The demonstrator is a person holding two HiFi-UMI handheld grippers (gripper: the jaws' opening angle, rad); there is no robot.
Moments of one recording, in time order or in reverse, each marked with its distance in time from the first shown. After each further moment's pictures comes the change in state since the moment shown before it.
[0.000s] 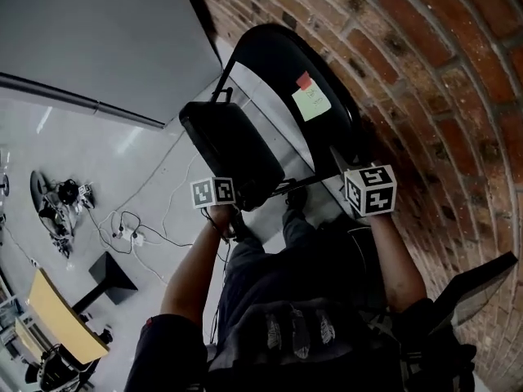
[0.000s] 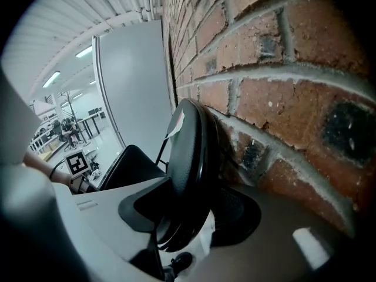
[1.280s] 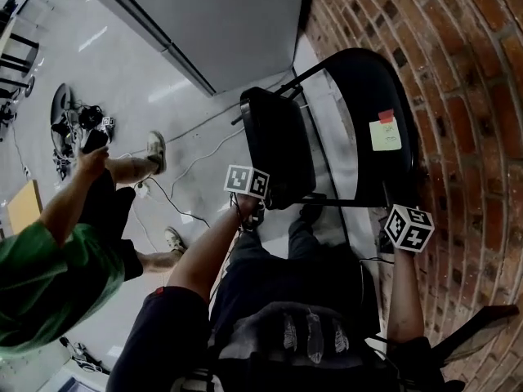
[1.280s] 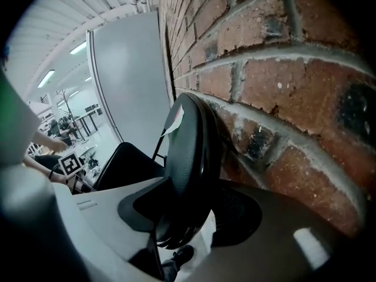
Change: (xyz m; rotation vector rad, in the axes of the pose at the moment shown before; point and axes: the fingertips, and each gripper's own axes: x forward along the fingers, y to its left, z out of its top) left arm -0.014 0.038 -0.007 -0.006 -0.021 -0.051; right arm 0.013 0.001 -0.009 0.020 0.069 -0.016
